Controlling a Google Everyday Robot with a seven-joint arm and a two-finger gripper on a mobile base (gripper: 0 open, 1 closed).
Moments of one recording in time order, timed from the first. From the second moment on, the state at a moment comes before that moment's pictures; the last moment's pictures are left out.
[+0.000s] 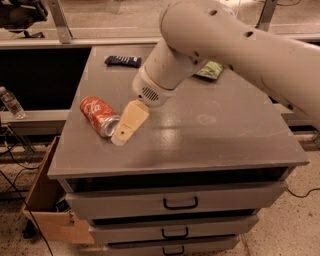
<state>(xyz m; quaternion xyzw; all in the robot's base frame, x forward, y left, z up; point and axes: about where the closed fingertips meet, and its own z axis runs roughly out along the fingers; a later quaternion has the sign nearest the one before) 0.533 0.065 0.874 -0.59 0.76 0.16 0.24</state>
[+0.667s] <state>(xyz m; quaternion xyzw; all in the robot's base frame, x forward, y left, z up) 0.544 0.125 0.852 -0.54 0.79 0.16 0.23</state>
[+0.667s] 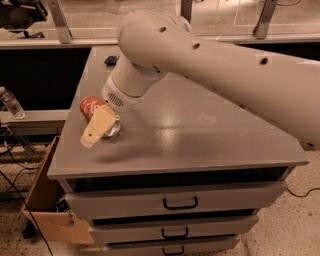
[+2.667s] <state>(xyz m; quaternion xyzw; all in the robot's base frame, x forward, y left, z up) 0.592 0.083 0.884 -0.52 0.78 0.11 0.32</state>
